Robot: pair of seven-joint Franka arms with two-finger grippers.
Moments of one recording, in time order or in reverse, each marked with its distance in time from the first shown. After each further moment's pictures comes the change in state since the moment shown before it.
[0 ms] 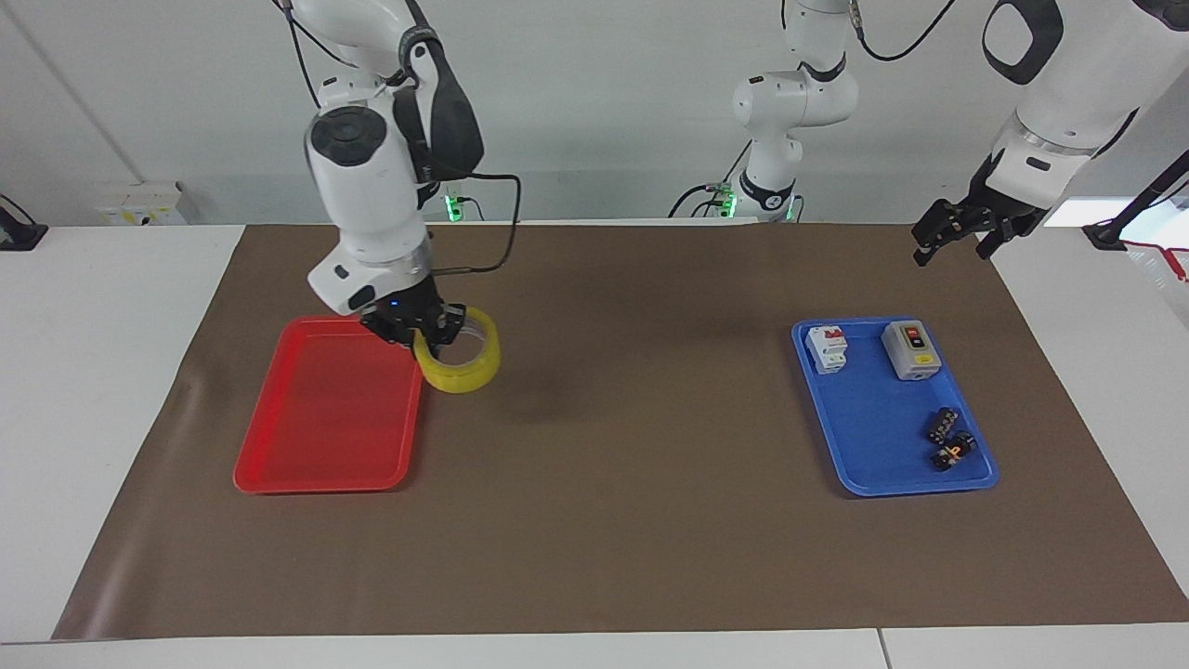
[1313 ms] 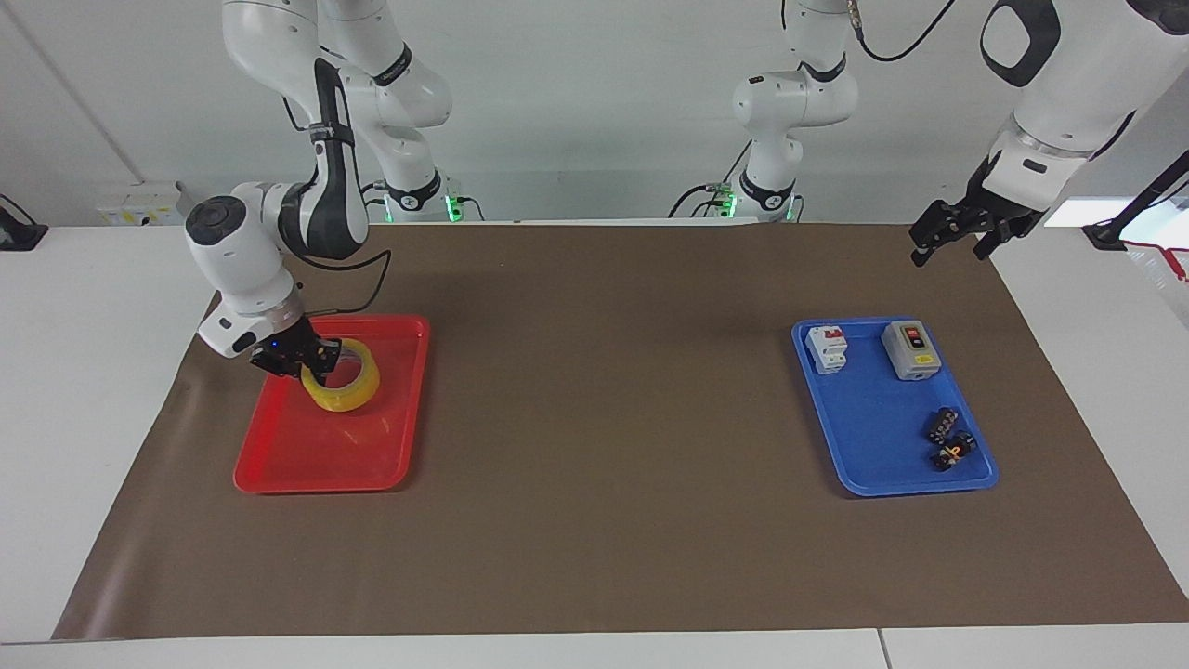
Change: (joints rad) left arm -0.001 0.001 -0.002 -0.003 0.000 -0.003 0.000; right arm -0.300 -0.041 0.000 -0.518 0.000 0.527 -0.401
